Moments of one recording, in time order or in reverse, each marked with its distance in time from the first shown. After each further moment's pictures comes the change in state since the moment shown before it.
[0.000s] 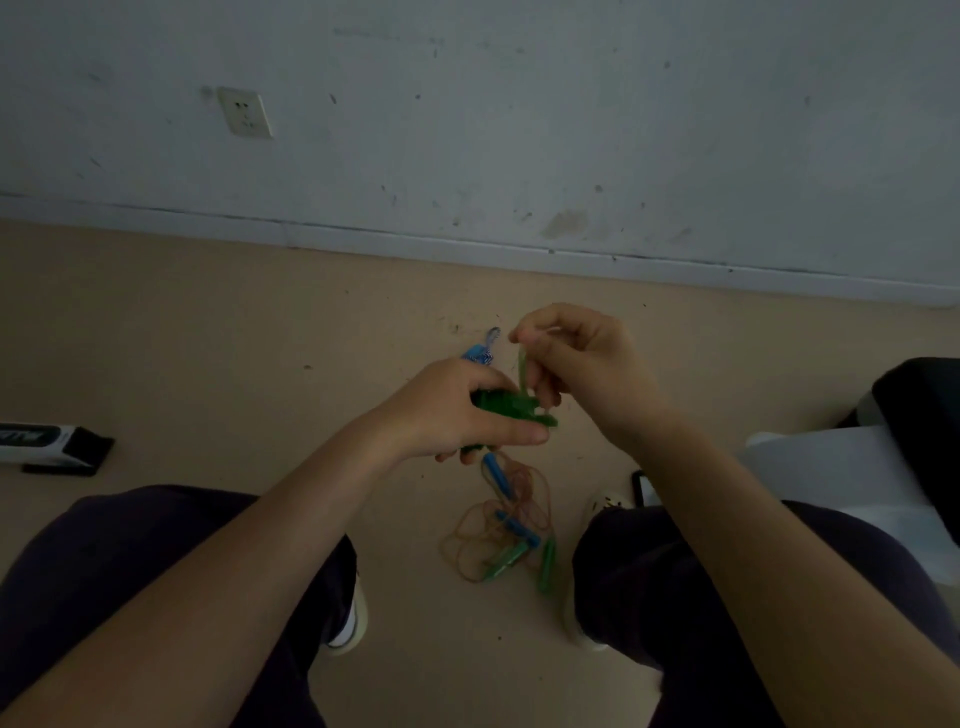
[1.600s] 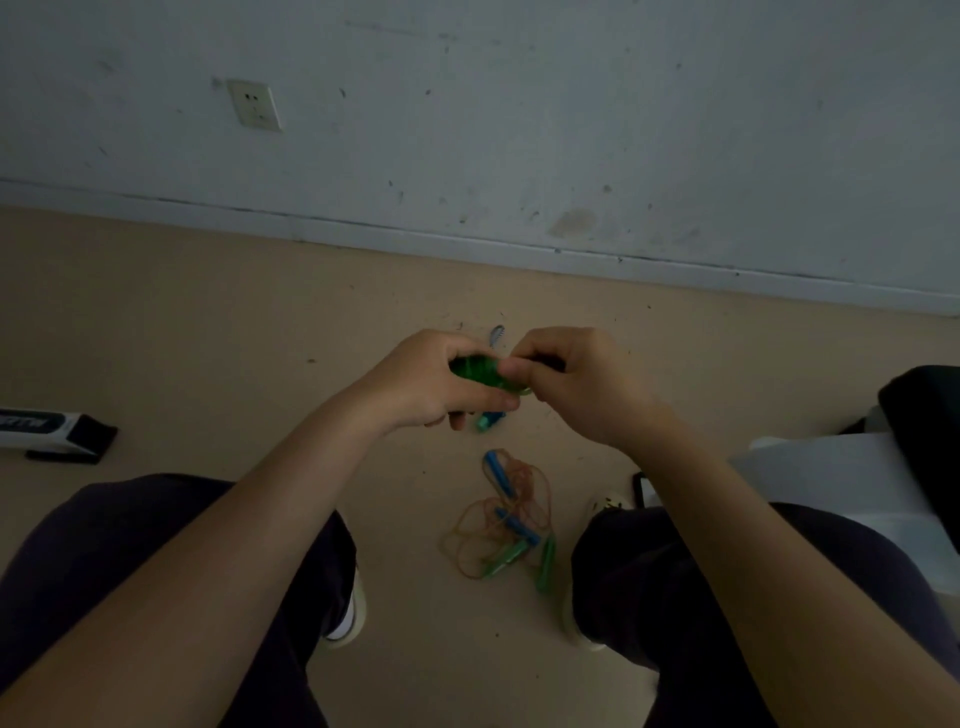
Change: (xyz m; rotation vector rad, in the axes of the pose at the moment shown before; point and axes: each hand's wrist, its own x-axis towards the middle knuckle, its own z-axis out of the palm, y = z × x) left_hand -0.003 0.003 -0.024 -0.083 0.172 -0.004; right_hand 0.001 0.007 0.003 -0.606 -0.104 -0.130
